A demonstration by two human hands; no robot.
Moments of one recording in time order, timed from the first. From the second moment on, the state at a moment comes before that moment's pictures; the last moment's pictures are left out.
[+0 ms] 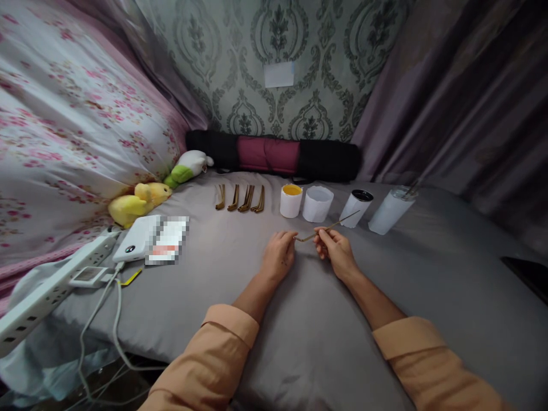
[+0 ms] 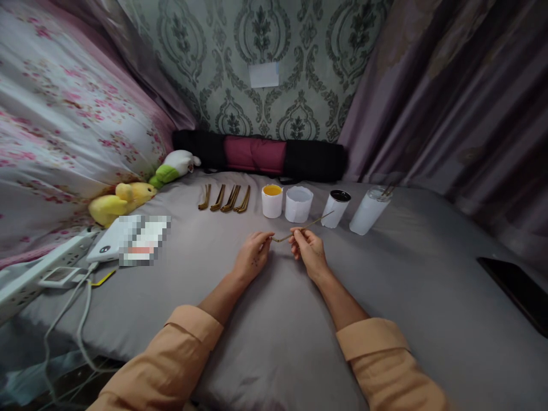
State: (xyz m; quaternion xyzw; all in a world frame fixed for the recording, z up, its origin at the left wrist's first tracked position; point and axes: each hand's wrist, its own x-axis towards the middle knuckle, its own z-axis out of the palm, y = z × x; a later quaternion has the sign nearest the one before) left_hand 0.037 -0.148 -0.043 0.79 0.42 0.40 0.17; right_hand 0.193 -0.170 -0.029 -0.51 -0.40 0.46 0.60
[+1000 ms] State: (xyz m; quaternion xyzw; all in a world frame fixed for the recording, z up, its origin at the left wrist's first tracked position) left_hand 0.043 -0.152 -0.023 0.27 0.36 0.39 0.80; right_hand 0.197 -0.168 -0.035 -0.53 -0.41 0.42 0.61
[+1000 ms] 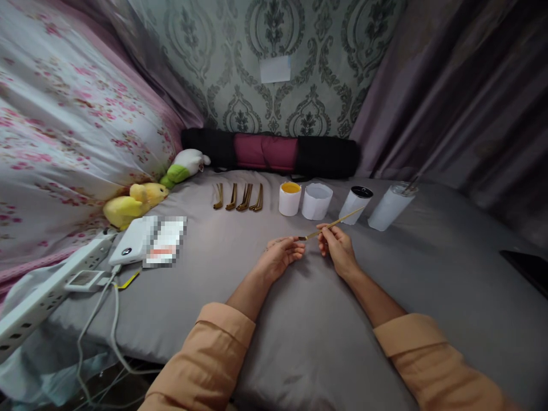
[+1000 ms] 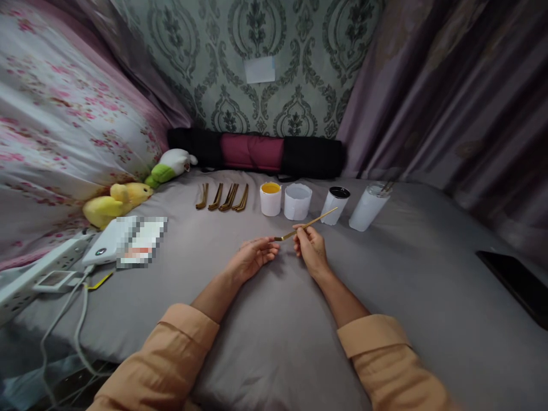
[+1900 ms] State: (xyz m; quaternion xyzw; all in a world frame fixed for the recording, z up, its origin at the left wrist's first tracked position) left_hand 0.046 -0.151 -0.029 0.24 0.29 0.29 0.88; right_hand 0.197 -0.170 -0.030 -0.55 -0.40 0.44 0.59
